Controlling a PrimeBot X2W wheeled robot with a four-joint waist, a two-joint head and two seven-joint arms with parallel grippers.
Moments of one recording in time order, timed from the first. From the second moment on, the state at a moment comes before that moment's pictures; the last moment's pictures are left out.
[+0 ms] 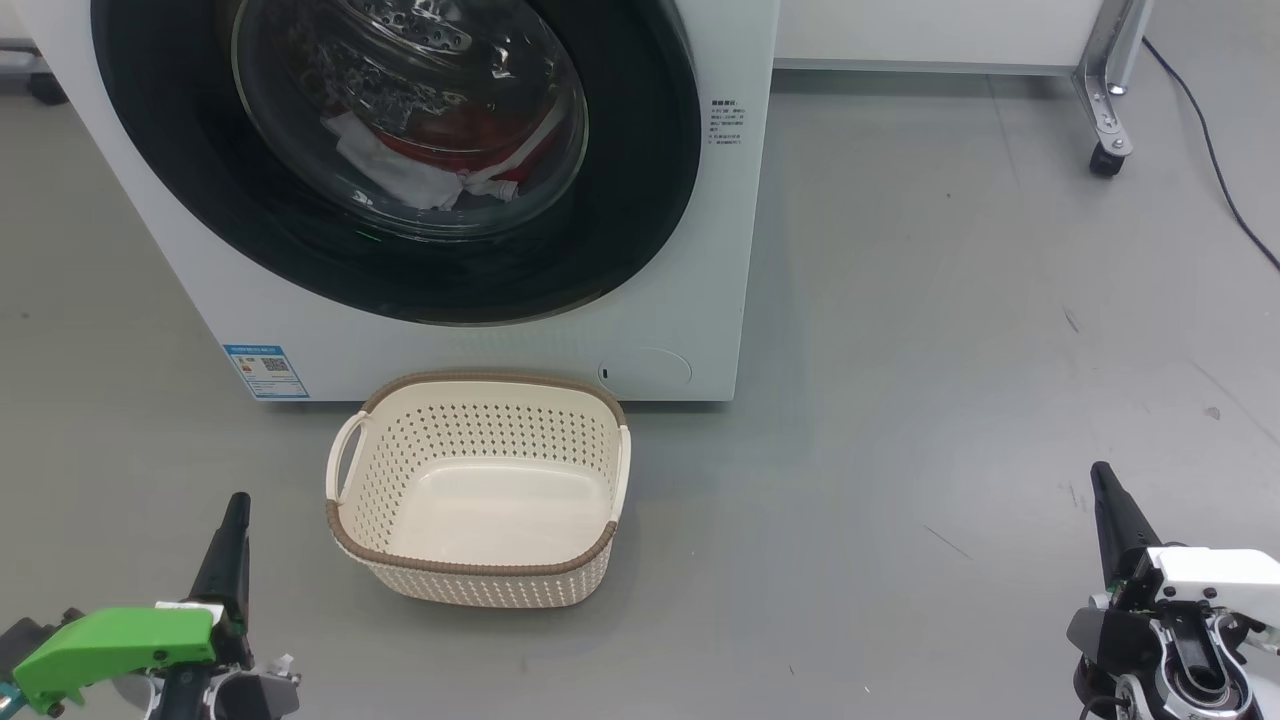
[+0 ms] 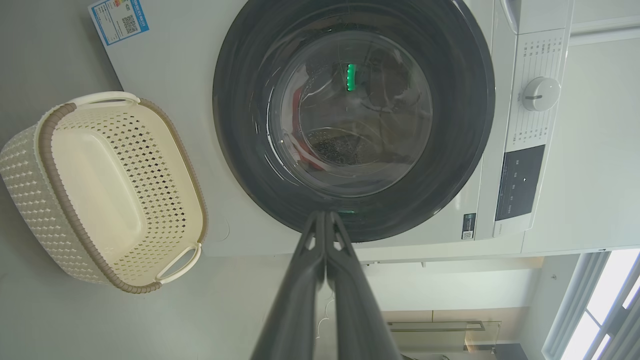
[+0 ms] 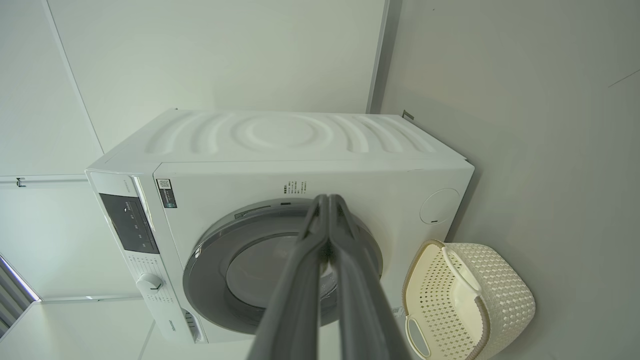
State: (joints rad) left arm -0.08 0.05 0.06 0.27 -1.64 -0.12 0.10; right arm -0.06 -0.04 -0.13 0.27 1.61 0.12 0.10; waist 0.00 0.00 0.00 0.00
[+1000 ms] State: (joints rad) left arm -0.08 0.05 0.06 0.27 -1.64 -0.12 0.10; right arm -0.06 -0.04 -0.13 0.27 1.61 0.12 0.10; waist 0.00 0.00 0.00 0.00
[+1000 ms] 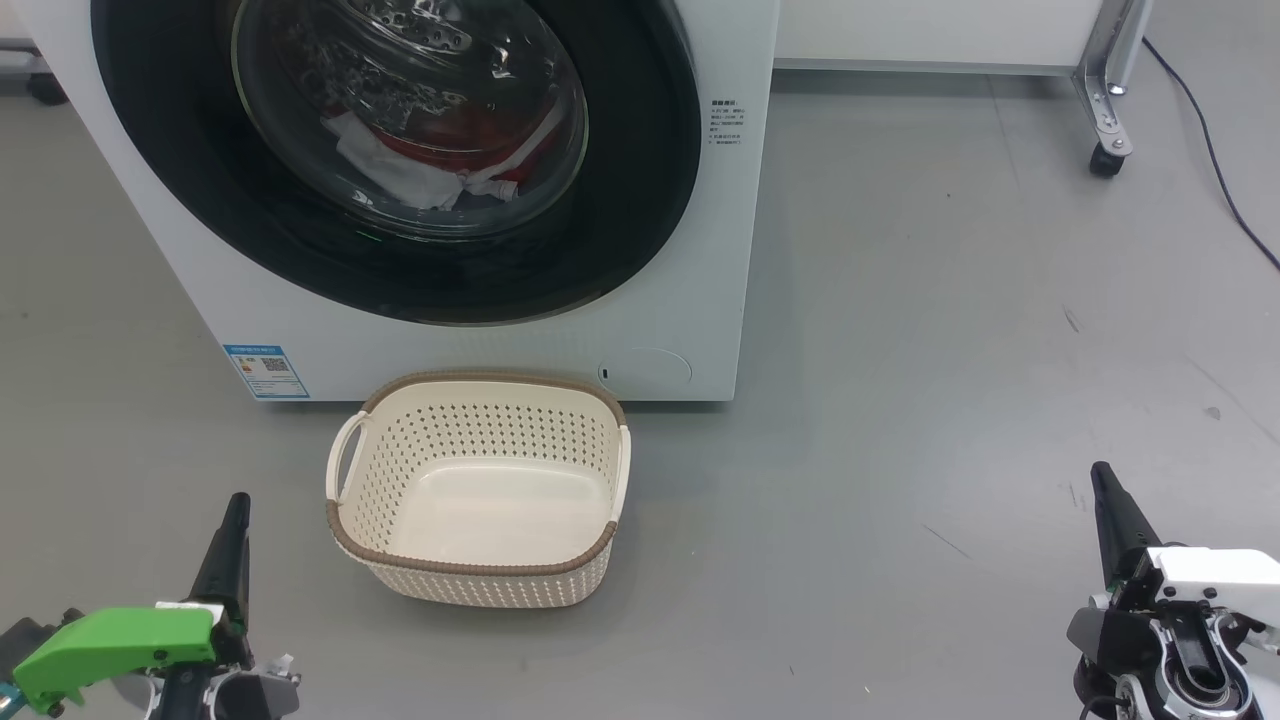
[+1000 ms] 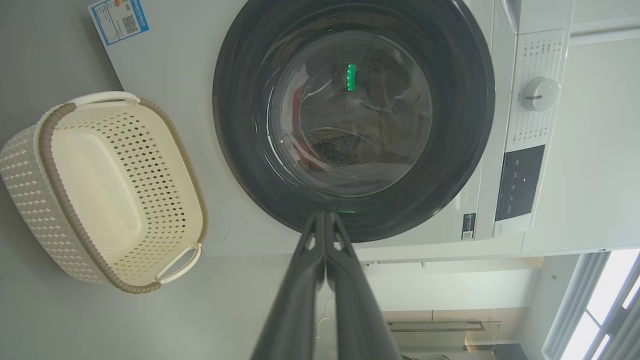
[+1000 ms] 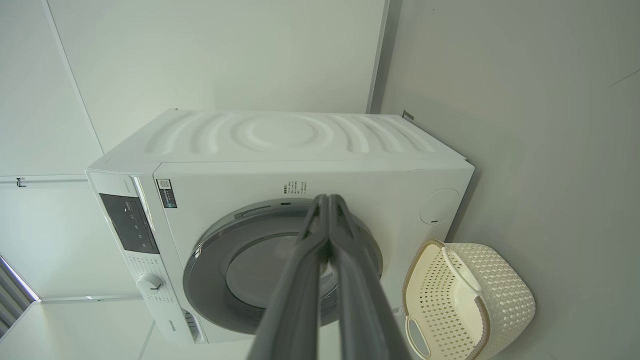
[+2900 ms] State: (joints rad) left arm -0.04 0.02 0.03 0.16 -1.47 -0.12 -0.06; right arm 0.01 -0.02 -0.16 0.11 1.36 0.12 -0.05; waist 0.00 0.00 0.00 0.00
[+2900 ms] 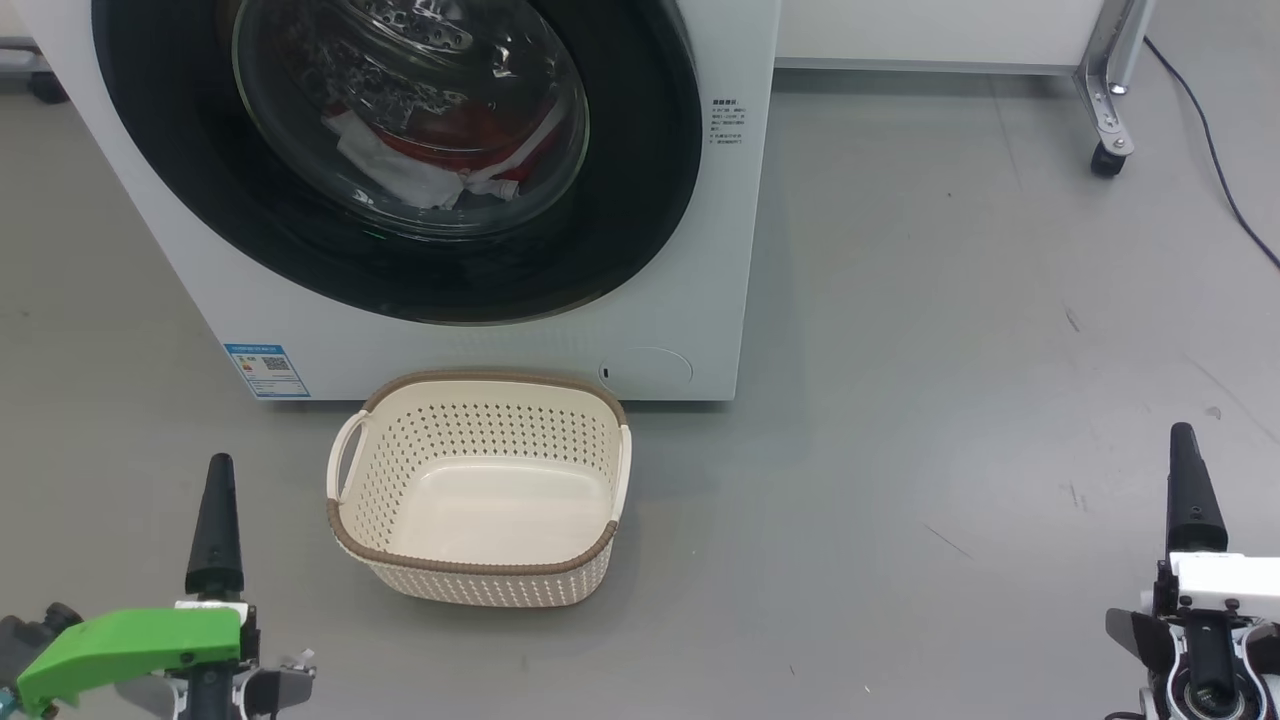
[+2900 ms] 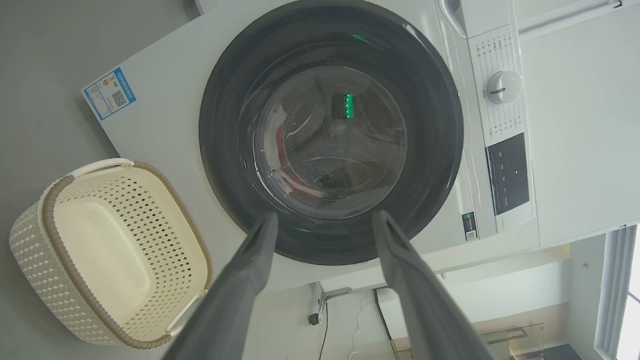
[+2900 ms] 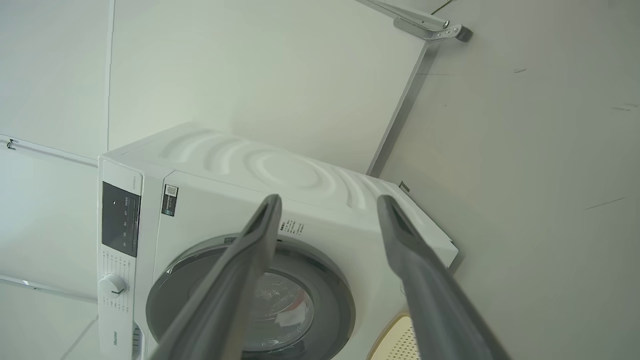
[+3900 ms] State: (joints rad) left arm -0.04 0.03 -0.07 0.03 -0.94 -0.12 -0.16; right arm 0.03 -0.07 -0.11 -0.04 0.88 0.12 -0.16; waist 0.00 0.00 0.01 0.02
